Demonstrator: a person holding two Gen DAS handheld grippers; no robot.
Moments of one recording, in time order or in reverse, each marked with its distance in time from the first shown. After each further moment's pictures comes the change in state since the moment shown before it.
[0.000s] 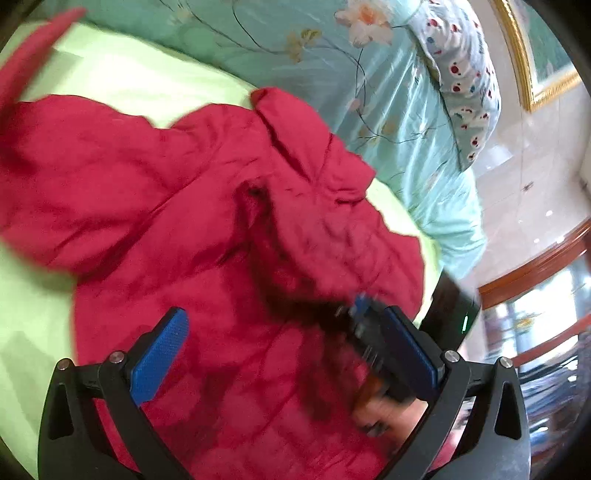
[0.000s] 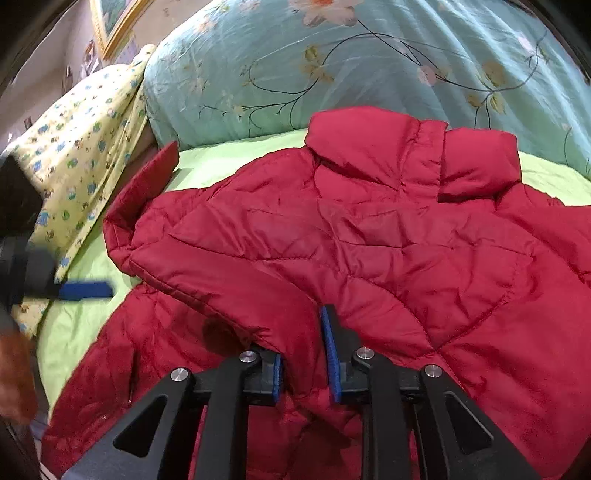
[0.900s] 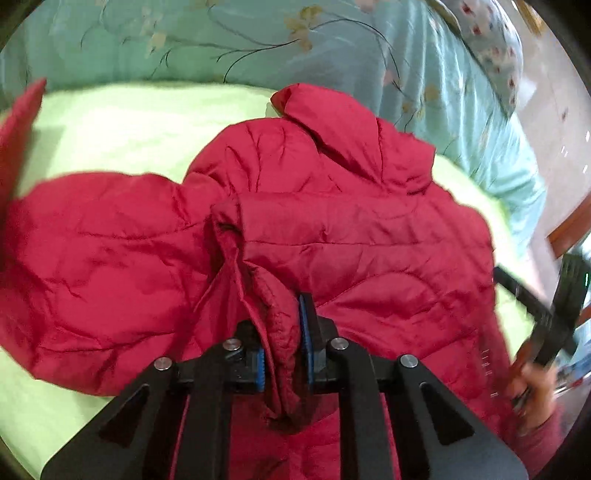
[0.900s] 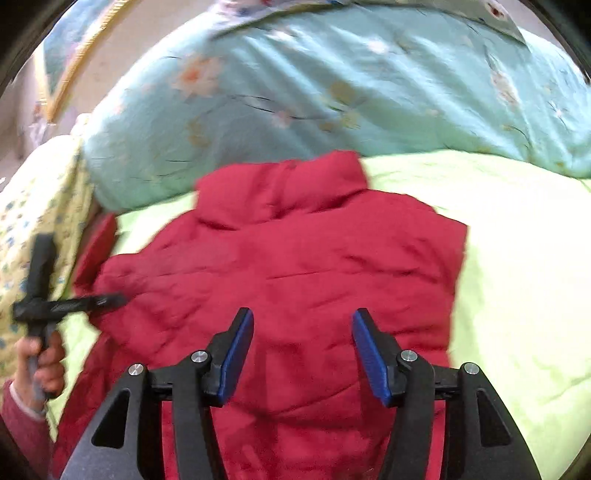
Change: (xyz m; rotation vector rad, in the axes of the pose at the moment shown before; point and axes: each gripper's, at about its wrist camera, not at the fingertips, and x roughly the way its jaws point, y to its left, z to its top) left arm 0.029 0.005 0.013 0.276 -0.016 0.364; right arm -0.072 -0.121 0.001 0.239 -0.070 -0.202
